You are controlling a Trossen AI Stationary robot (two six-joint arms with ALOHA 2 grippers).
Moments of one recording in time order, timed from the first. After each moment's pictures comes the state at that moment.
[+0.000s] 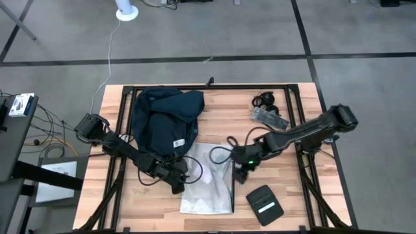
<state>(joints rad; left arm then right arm) -0.48 1.67 0.67 0.02 -0.38 -0.58 0.29 1.54 1.12 -0.62 -0.18 1.00</state>
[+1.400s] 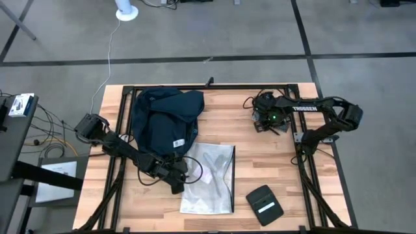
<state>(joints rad) -0.48 1.67 0.67 0.02 -0.37 -0.57 -0.59 1.45 0.69 -0.83 0.09 0.67</state>
